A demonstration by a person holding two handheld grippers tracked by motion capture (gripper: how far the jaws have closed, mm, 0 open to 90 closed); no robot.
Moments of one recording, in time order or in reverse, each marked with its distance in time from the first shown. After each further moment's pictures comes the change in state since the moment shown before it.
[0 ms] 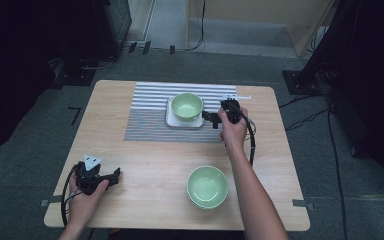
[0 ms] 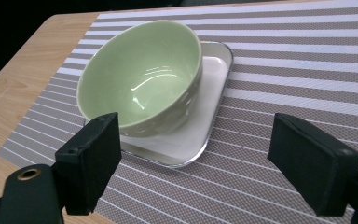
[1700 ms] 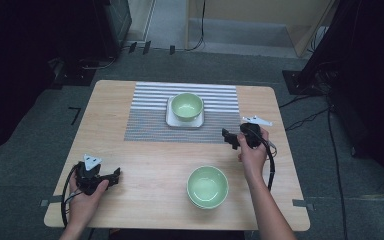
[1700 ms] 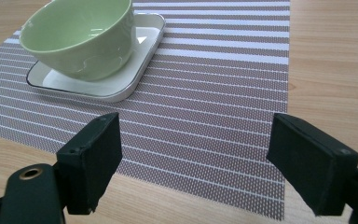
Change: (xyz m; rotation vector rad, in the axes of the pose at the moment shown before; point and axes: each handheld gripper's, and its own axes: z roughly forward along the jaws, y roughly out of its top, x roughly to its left) left arm 0.000 0.000 0.000 0.000 0.000 -0.001; right arm -0.033 -0.065 -0.055 -0.089 -0.147 -0.060
